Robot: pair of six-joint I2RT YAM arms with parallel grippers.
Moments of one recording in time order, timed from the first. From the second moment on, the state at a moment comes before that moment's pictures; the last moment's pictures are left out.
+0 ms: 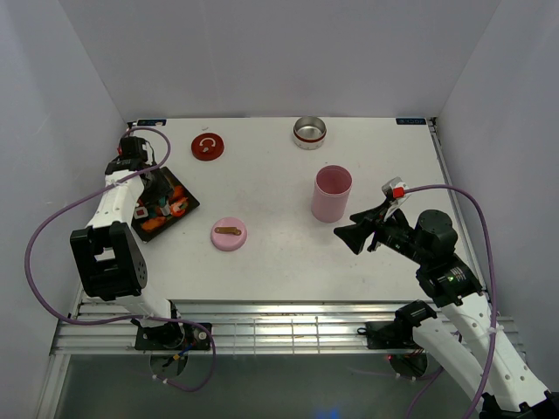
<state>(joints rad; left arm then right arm) 0.17 1.62 1.28 -0.72 -0.04 -0.40 0.43 0.56 0.65 -0.25 -0.46 0.23</state>
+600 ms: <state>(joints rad) 0.17 1.62 1.28 -0.72 -0.04 -0.40 0.43 0.56 0.65 -0.25 -0.46 0.23</state>
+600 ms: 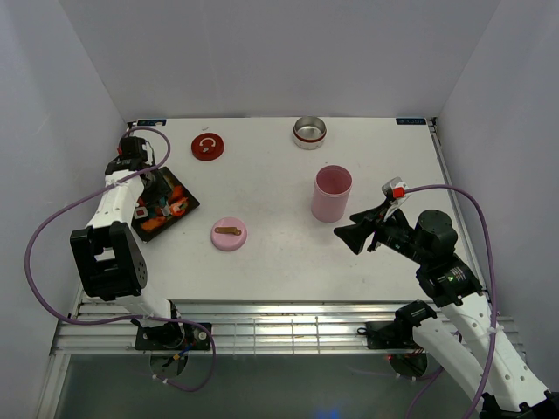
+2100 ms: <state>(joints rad) -0.27 1.44 1.52 -0.77 -0.07 -0.44 0.43 0.56 0.67 -0.30 -0.35 0.22</state>
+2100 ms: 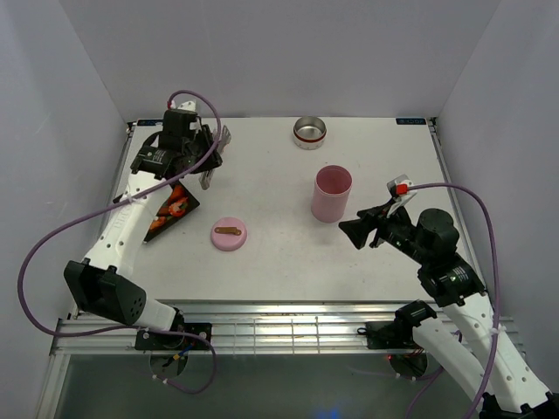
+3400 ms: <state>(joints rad) -1.01 1.64 1.44 -0.41 -0.36 -0.50 0.43 0.40 0.71 -0.47 -0.22 0.23</state>
